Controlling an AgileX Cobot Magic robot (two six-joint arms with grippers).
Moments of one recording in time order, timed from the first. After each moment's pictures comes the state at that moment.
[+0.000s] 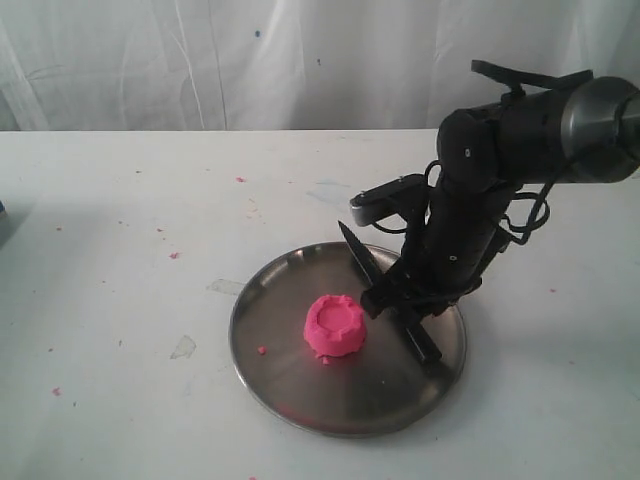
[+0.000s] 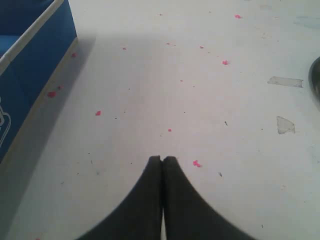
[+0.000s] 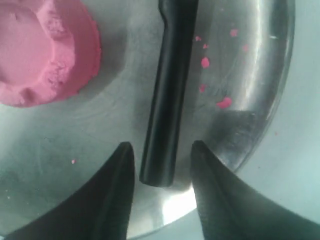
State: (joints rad) left arm 0.07 0.00 0.03 -0.11 0.42 0.08; right arm 0.47 1.86 -1.20 0.04 0.82 -0.12
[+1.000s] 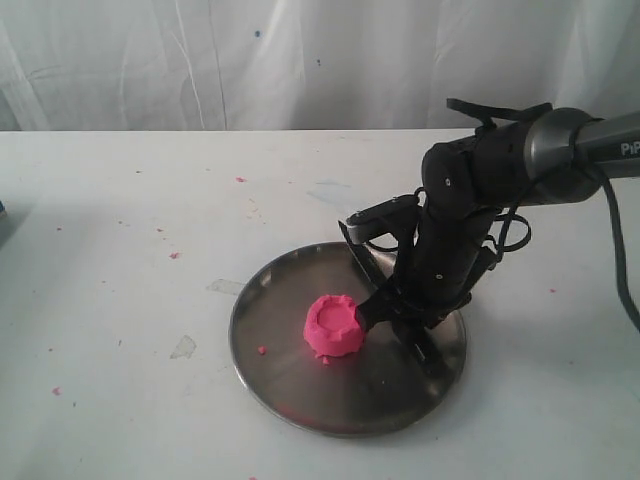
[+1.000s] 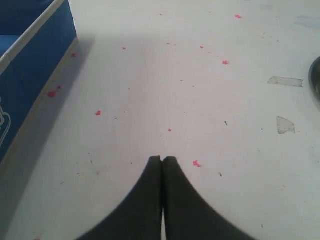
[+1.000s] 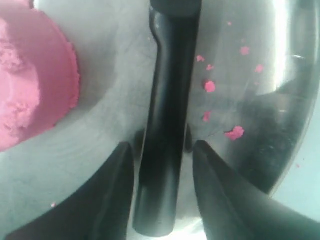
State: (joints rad) left arm 0.07 0.00 0.03 -0.11 0.42 0.08; right arm 0.47 1.95 -1.20 0.03 0.74 -0.09
